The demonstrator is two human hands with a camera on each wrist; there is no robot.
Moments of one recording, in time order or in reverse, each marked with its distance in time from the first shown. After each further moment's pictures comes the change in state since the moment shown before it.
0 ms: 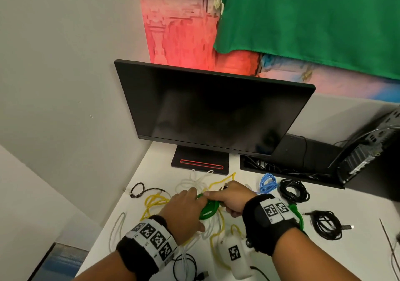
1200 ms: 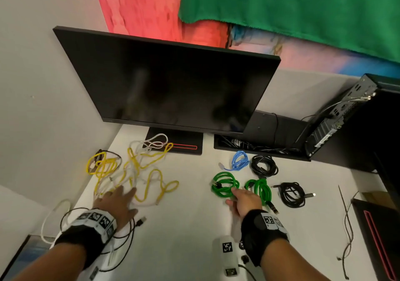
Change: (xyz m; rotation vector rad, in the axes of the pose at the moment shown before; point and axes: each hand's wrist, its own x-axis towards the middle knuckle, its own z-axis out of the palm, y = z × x) left_hand -0.008 -0.101 0.106 0.010 -0.211 -0.474; right_hand 0.005 0.160 -0.019 0.852 0.570 0.254
